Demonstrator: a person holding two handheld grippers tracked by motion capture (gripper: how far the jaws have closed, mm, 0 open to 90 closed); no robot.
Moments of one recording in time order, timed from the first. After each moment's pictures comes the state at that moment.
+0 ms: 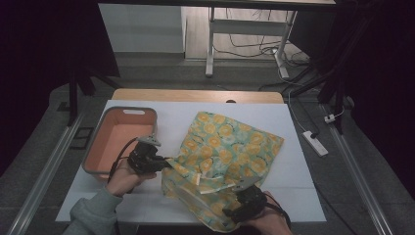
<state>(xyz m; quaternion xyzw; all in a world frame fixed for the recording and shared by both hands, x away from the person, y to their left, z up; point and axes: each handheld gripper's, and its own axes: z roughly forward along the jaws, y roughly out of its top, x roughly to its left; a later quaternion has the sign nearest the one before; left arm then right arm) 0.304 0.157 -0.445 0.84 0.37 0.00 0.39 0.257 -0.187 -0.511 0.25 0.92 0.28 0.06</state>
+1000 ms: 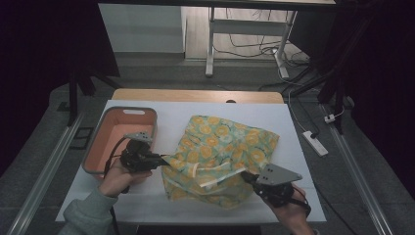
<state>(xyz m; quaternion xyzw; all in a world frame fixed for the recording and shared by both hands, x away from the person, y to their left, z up) 0.294 0.172 -0.417 0.82 0.35 -0.02 0.46 0.244 -0.222 -0.407 0.20 0.86 0.41 0.24</state>
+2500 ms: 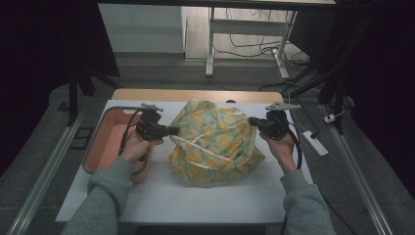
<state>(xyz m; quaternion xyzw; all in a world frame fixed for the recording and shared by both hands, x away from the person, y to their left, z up) 0.396 0.163 -0.436 0.79 0.44 0.00 0.43 0.437 -0.245 -0.421 0.38 0.79 0.45 0.18</state>
